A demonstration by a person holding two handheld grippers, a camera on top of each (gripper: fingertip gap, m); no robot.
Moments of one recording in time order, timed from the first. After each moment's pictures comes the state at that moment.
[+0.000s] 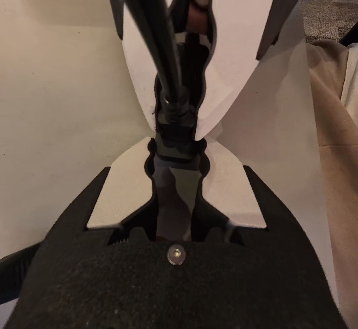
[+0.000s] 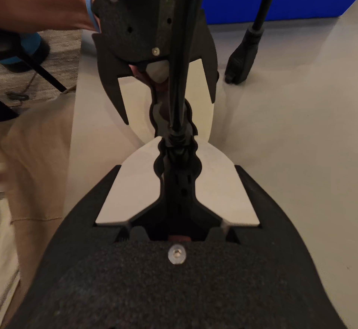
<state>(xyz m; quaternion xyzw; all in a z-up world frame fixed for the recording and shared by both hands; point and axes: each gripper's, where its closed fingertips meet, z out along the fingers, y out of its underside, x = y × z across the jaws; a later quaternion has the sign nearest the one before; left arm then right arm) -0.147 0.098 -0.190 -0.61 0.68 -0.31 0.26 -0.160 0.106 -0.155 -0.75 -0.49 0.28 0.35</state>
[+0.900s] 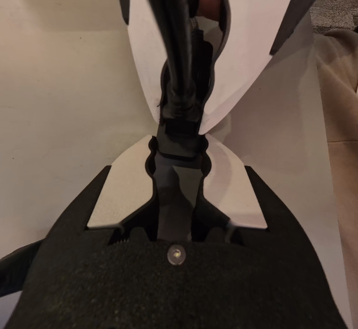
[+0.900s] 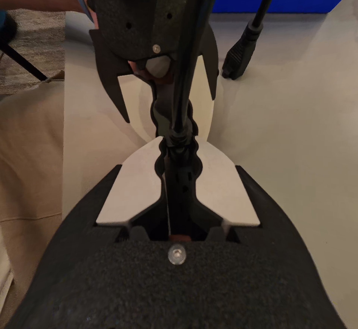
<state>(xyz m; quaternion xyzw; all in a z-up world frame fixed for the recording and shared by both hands) -0.144 0.099 -0.191 -0.60 0.69 -0.29 0.28 -0.156 0.100 -0.155 -0.76 -0.50 0.22 0.35</state>
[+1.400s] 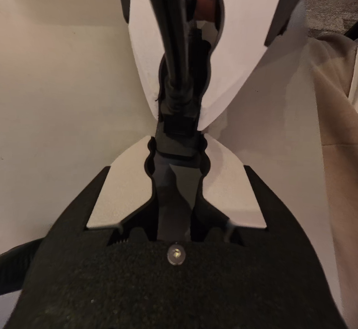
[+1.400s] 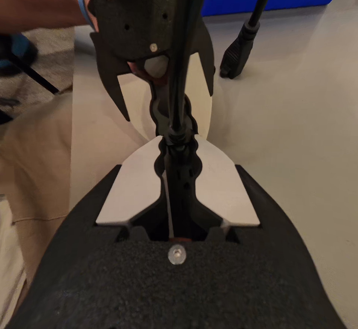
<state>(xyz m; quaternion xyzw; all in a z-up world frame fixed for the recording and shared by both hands) -0.143 0.098 -0.192 -0.60 0.69 -0.30 0.26 -0.150 0.100 -0.155 -0.76 -0.47 0.26 0.35</state>
